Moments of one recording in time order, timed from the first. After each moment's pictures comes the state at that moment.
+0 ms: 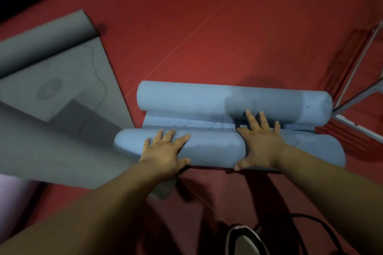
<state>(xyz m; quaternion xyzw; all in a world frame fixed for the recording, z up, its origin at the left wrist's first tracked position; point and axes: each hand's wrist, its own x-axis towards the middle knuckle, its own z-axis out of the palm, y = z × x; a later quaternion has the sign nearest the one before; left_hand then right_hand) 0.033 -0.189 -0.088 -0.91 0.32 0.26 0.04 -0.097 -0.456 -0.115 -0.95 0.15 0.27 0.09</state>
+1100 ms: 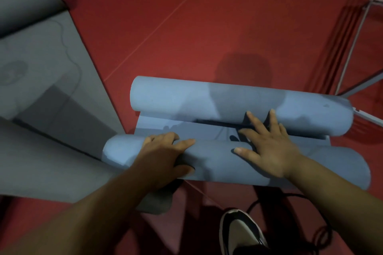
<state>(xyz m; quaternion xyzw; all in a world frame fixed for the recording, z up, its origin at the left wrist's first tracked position) 0.012 -0.175 -0.128 -0.86 0.48 0.19 -0.02 -0.159 -0.447 -0.122 -0.94 0.18 0.23 0.14</state>
